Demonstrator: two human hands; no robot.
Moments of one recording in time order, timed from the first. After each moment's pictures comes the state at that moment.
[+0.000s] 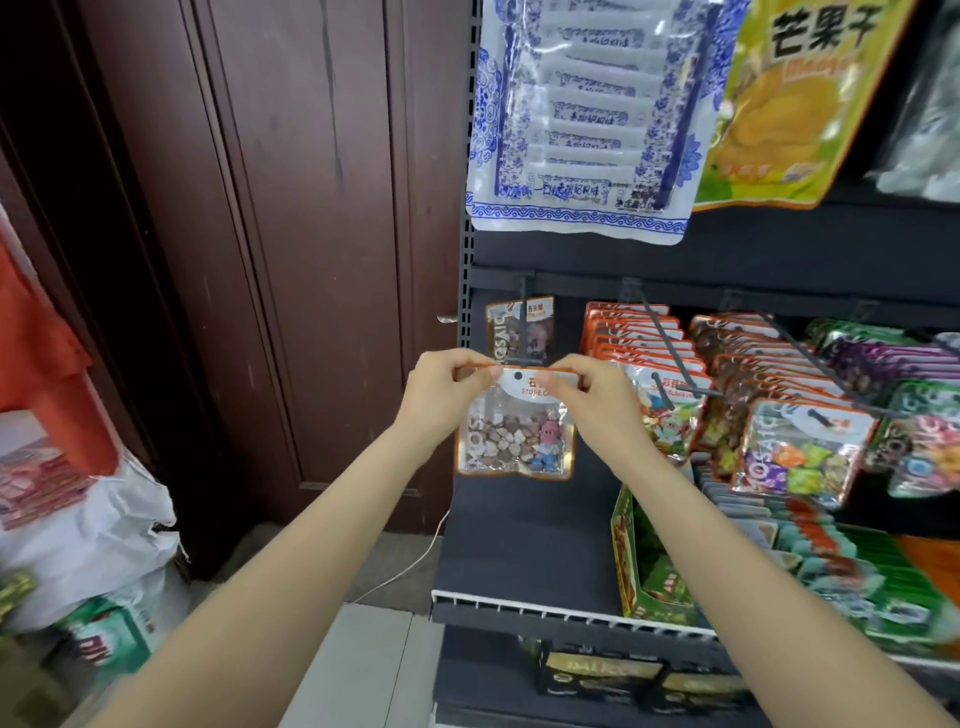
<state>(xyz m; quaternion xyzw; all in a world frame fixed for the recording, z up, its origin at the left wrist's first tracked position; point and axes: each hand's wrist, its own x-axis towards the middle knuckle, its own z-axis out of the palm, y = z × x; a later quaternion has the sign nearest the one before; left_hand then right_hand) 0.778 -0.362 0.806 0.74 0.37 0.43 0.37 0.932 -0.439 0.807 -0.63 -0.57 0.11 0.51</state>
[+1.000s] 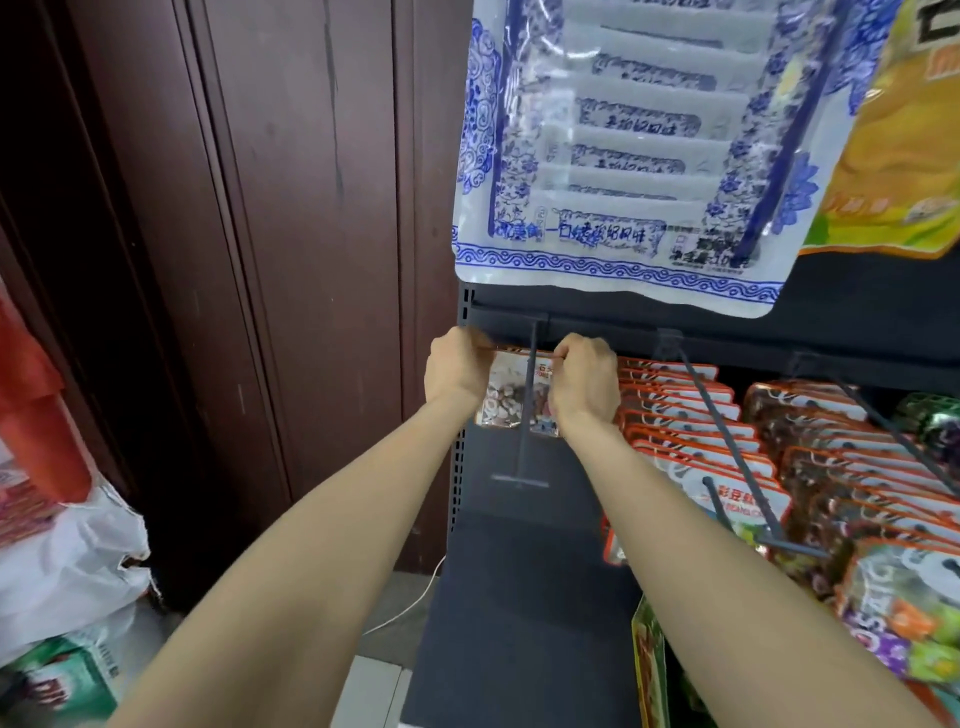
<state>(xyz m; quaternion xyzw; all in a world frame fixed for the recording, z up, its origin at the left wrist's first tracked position) 0.876 -0.217 0.824 0.71 0.54 0.38 0.22 0.985 -0.265 0.817 -0.80 -0.46 -0.10 0.36</state>
